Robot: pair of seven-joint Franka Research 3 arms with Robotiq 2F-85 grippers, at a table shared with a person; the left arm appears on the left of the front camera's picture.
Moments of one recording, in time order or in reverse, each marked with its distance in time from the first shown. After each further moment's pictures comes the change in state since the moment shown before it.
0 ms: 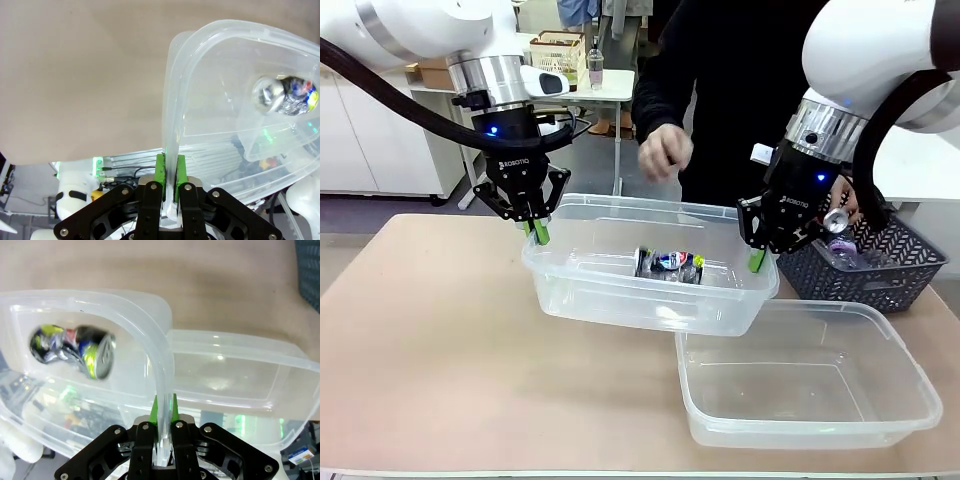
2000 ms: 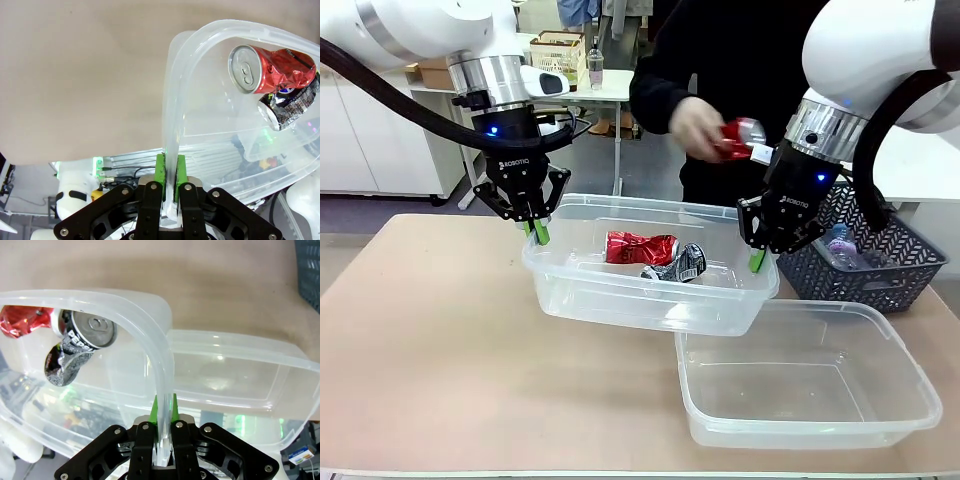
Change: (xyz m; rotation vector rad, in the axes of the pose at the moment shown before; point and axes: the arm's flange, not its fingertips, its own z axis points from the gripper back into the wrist) left arm 0.000 0.000 0.000 0.000 0.000 0.000; right arm 0.000 0.000 0.000 0.000 0.000 0.000
